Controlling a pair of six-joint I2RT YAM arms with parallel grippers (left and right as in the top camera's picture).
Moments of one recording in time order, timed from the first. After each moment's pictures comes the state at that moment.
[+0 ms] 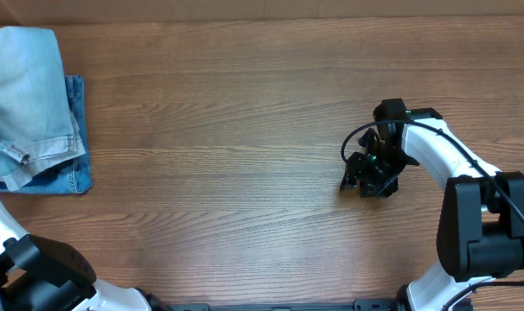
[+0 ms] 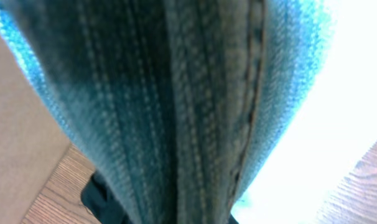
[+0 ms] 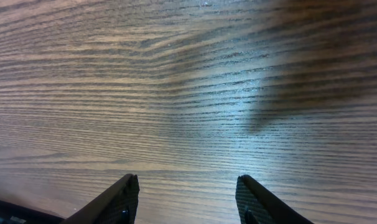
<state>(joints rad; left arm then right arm) 0.70 1.76 1.83 -0.88 0.07 0.20 0.09 1.83 1.14 -1.07 -0.36 0.23</state>
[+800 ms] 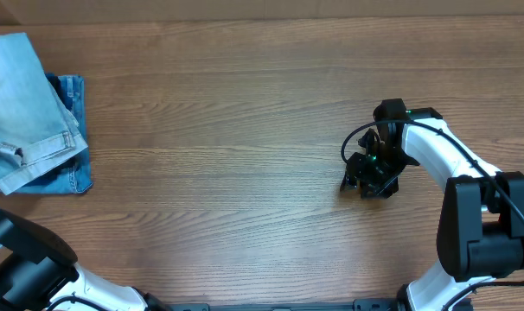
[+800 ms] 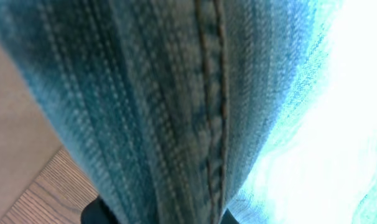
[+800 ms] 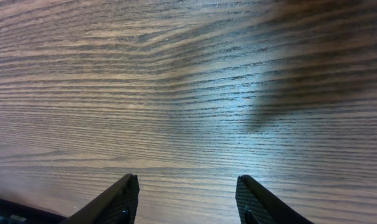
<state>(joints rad) 0.79 1.90 1.83 -0.78 0.08 0.13 0.09 1.83 1.14 -1.08 -0.36 0.23</state>
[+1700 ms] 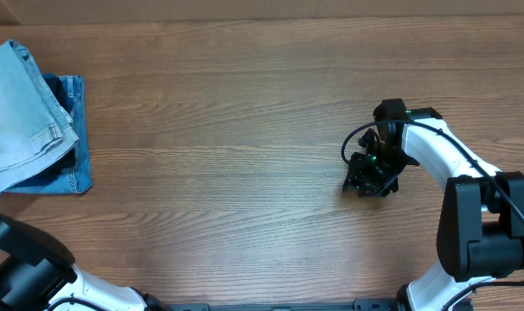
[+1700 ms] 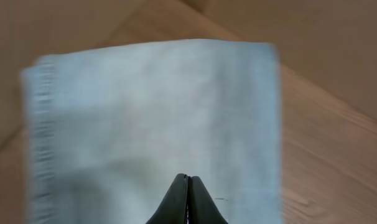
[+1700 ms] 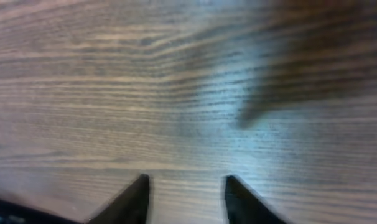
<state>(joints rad) 0.80 1.90 1.84 -0.74 0.39 0.05 0.09 1.83 1.14 -1.06 -0.36 0.23</state>
